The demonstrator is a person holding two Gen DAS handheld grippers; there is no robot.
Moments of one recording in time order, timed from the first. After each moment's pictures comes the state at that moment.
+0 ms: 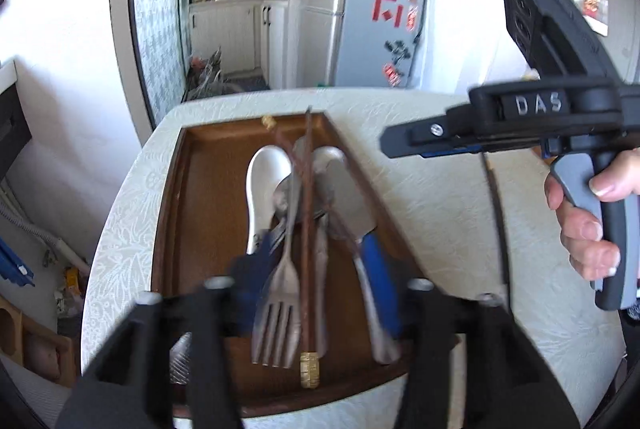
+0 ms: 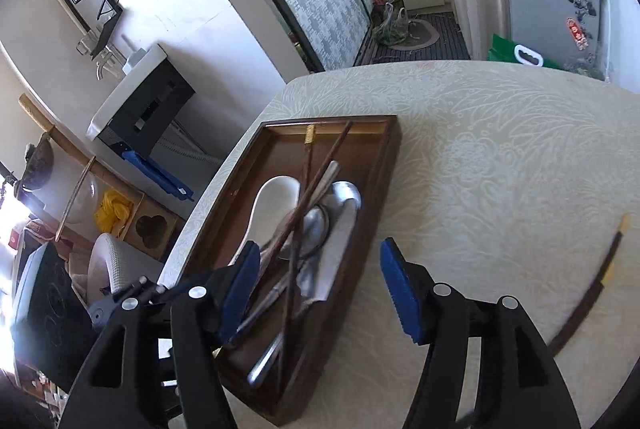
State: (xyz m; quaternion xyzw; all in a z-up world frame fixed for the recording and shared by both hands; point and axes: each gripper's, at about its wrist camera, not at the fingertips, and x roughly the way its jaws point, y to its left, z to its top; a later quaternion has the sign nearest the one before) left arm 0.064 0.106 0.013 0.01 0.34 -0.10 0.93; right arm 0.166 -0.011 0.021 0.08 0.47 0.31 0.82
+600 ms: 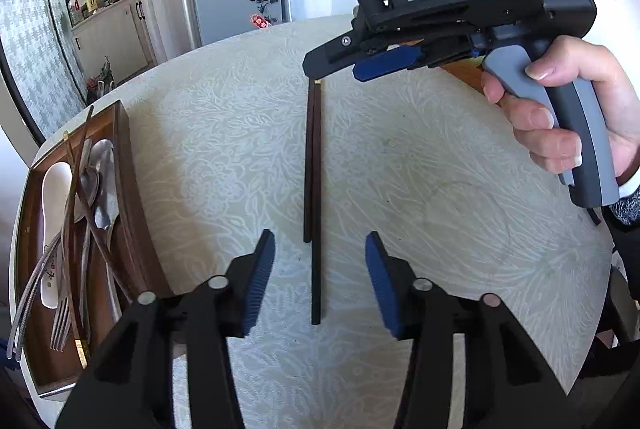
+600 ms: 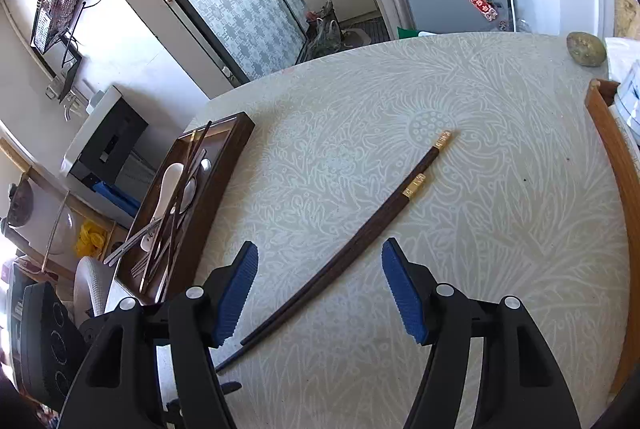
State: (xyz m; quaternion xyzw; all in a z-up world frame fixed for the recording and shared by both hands) left arm 0.042 -0.042 -0.028 0.13 0.42 -0.25 0.86; right arm 0.130 -0.168 -0.004 0.13 0.46 0.23 0.84
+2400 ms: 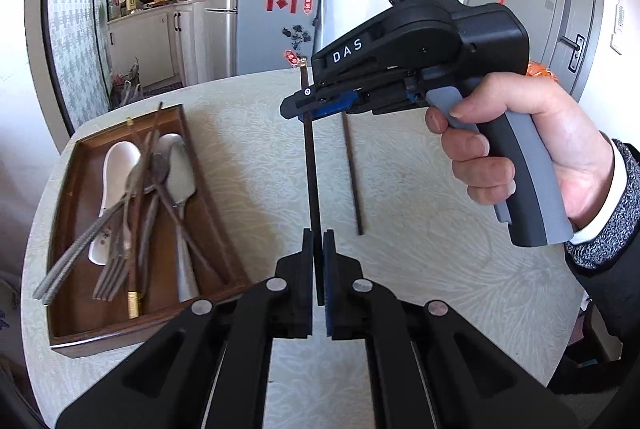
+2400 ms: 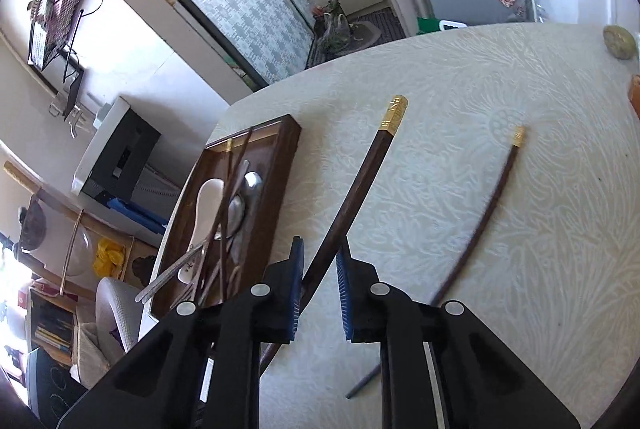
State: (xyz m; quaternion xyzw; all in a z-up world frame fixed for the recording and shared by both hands) left arm 0.016 0.029 0.001 0.04 0.36 -0.22 0.91; right arm 0.149 -0.084 0.010 0.15 0.47 0.25 0.83
